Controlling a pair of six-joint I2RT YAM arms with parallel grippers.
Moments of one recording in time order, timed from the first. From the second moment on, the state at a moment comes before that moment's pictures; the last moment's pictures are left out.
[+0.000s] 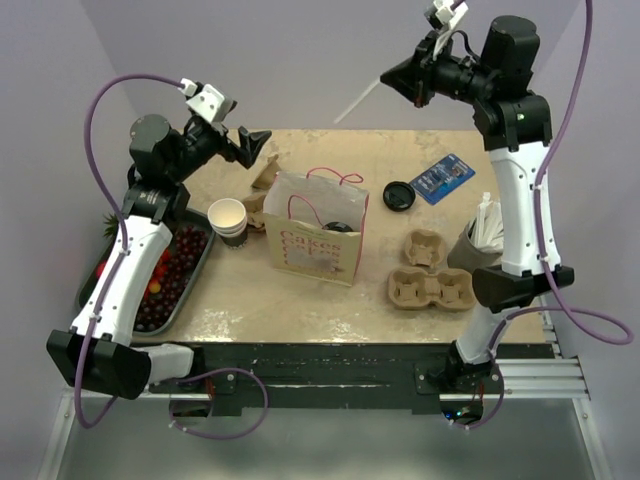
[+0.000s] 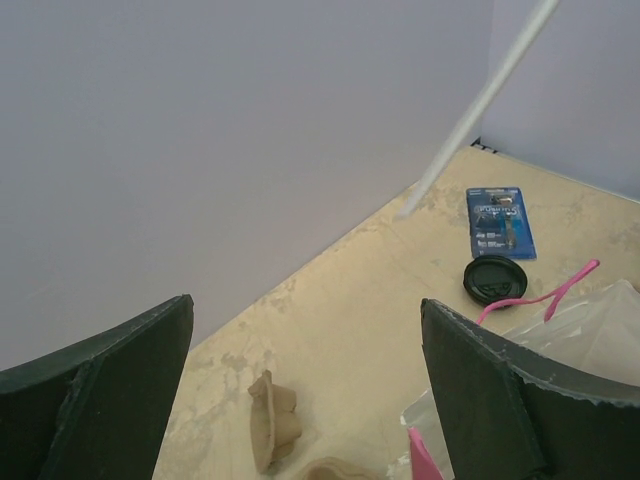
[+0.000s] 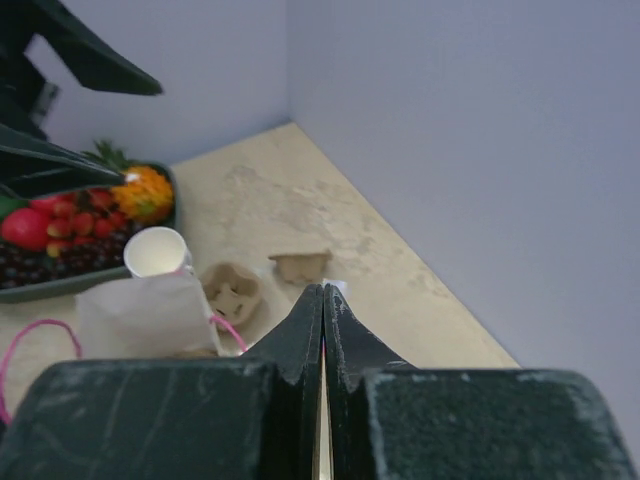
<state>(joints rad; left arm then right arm) -0.18 1.26 1.34 0.03 0.51 0.14 0.18 1.81 2.46 -0.76 -0.72 -0.15</state>
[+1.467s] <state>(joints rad) -0.18 1.31 1.41 -0.07 0.36 0.22 0.34 1.67 2.15 -0.71 -0.39 -0.12</state>
